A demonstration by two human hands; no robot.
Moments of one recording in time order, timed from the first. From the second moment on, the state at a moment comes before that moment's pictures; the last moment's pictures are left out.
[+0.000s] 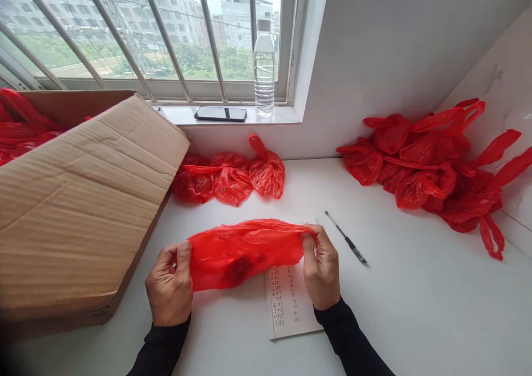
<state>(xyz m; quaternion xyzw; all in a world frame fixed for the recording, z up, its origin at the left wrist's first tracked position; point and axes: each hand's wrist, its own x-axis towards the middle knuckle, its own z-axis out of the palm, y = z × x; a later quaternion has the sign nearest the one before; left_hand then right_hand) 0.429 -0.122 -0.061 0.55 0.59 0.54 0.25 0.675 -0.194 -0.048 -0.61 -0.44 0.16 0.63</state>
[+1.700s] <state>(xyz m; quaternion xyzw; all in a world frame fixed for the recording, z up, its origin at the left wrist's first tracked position) 0.458 -0.160 -0.066 0.62 0.44 0.59 0.29 0.636 -0.204 -0.041 -0.67 -0.67 0.12 0.29</state>
